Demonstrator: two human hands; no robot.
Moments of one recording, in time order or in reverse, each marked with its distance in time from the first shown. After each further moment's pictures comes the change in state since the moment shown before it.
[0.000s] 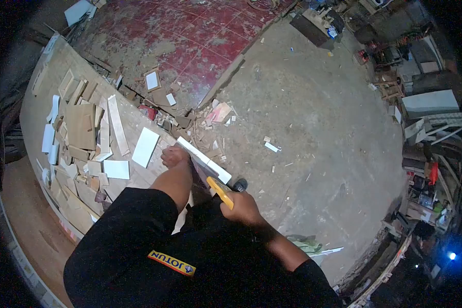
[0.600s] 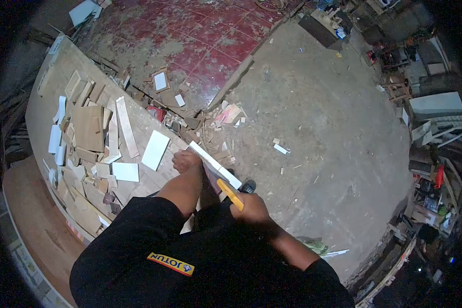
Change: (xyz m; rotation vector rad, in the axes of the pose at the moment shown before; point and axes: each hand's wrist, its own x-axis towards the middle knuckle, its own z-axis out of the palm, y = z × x) left_hand 0.003 -0.008 0.006 0.021 -0.016 0.083; right_hand 0.015 -0.024 -0.009 0.055 -0.111 0.104
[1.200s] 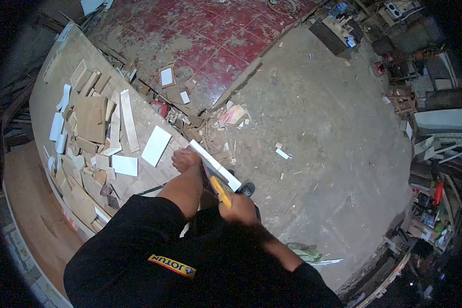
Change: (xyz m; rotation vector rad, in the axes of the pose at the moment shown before) left_hand 0.000 -0.001 -0.001 -0.014 -0.024 -0.032; right_hand 0.029 0.017 0.032 -0.116 0.077 -0.072
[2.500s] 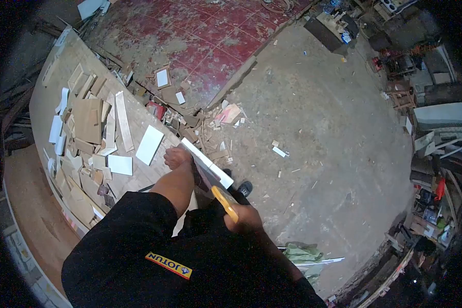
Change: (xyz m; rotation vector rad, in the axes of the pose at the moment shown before) left_hand -0.004 0.006 -0.005 0.068 -0.005 -0.016; right_hand -0.052 0.037 -0.024 0.169 -0.033 -0.025
